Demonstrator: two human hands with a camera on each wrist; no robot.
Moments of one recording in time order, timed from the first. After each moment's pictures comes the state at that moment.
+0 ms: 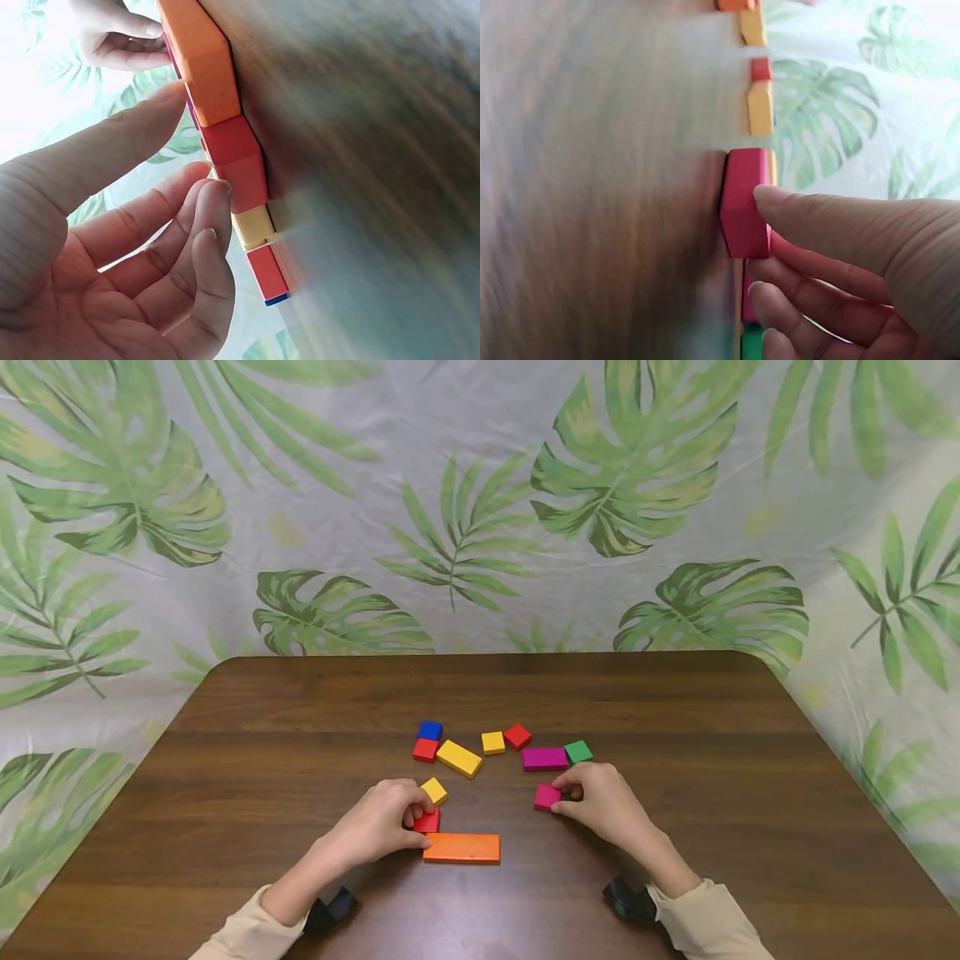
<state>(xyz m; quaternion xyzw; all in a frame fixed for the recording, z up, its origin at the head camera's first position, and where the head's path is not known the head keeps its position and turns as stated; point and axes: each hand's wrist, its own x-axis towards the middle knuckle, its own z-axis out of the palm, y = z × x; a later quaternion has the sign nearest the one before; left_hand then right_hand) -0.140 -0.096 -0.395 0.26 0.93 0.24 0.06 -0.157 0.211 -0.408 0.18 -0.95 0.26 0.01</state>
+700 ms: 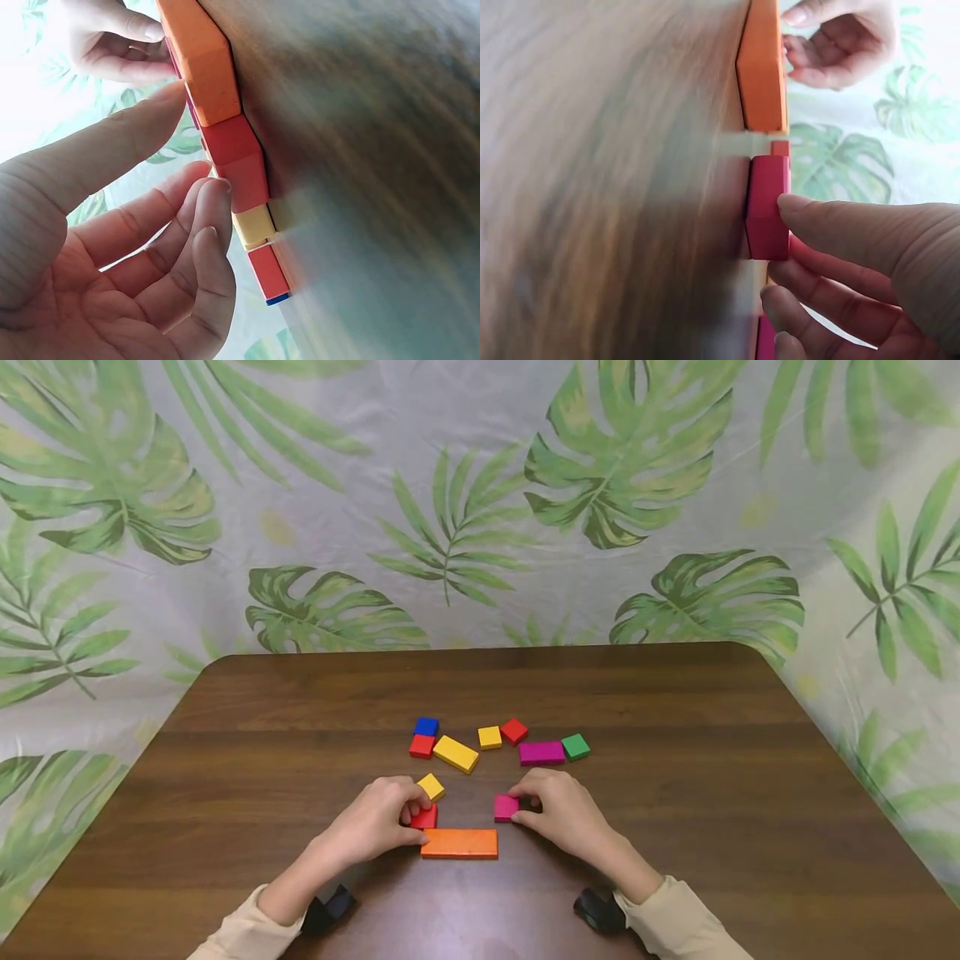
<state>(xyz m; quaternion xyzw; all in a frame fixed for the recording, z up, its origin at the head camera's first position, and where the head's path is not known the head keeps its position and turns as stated) -0.139 -0.094 -0.394 0.25 0.93 0.25 0.06 -0.144 0.172 -0.415 0.25 -0.93 0.27 0.03</state>
